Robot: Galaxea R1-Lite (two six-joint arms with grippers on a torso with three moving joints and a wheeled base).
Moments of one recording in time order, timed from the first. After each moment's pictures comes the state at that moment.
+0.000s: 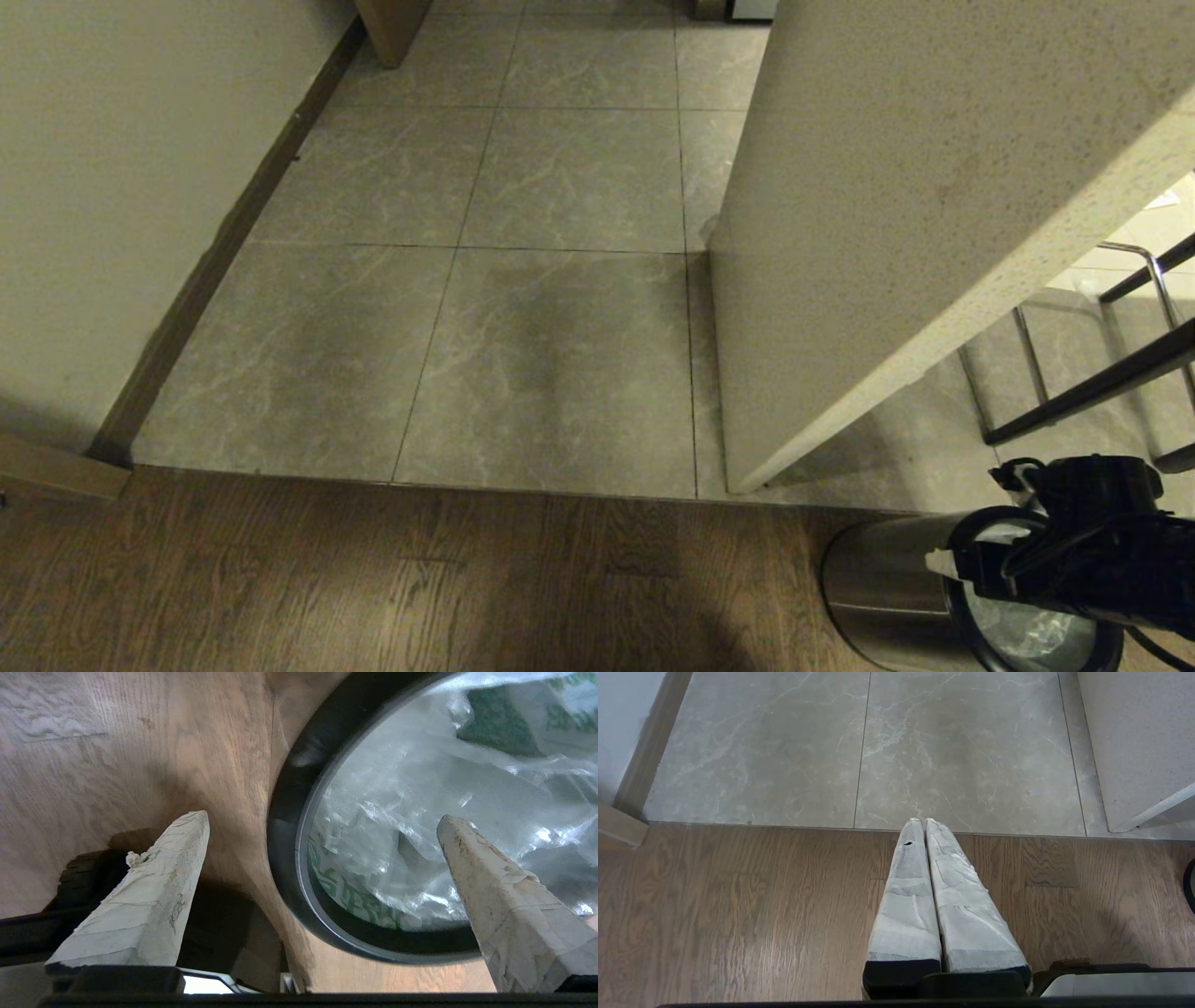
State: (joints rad) left arm 0.00 0.00 0.00 0.01 0.01 -0.01; right arm -0.17 2.02 -0.32 -0.79 0.04 0.00
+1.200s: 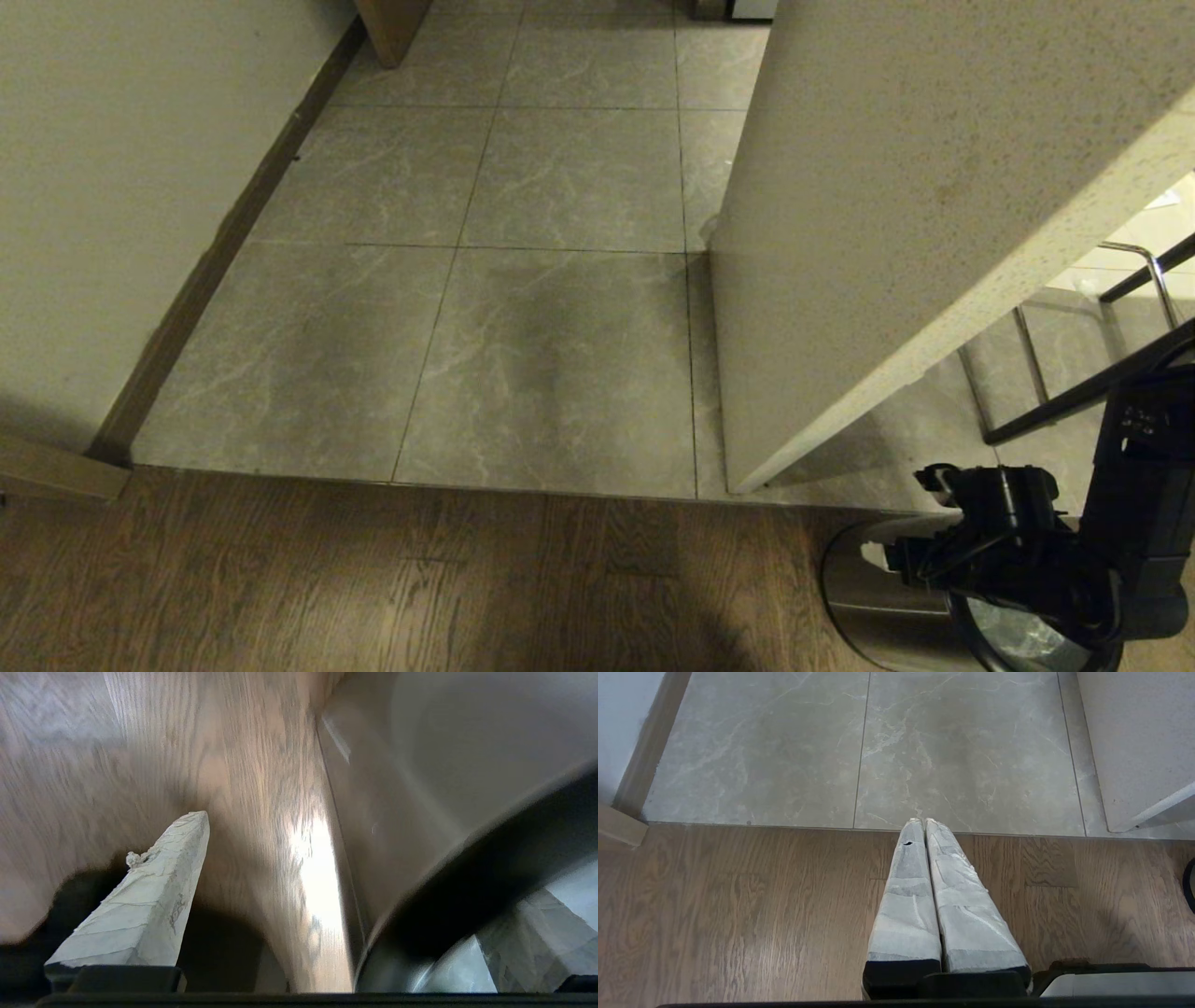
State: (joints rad) left arm 0.00 0.00 0.00 0.01 0.01 -0.01; right arm -0.04 2.31 -0.41 -1.05 0.04 0.03
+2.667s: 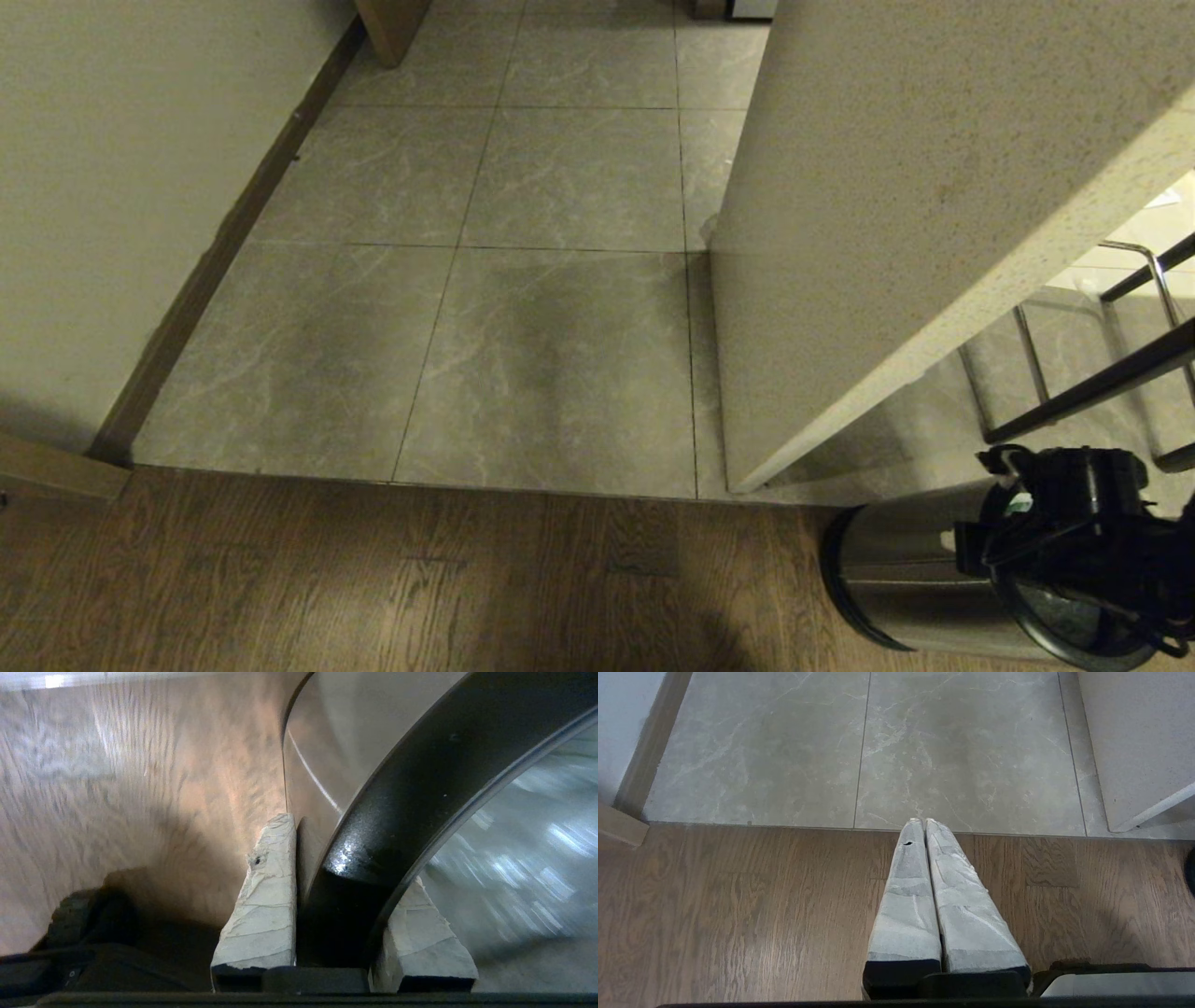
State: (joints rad) left arm 0.00 0.00 0.00 0.01 0.01 -0.01; right arm -0.18 2.04 -0.34 -0.93 0.02 -0.04
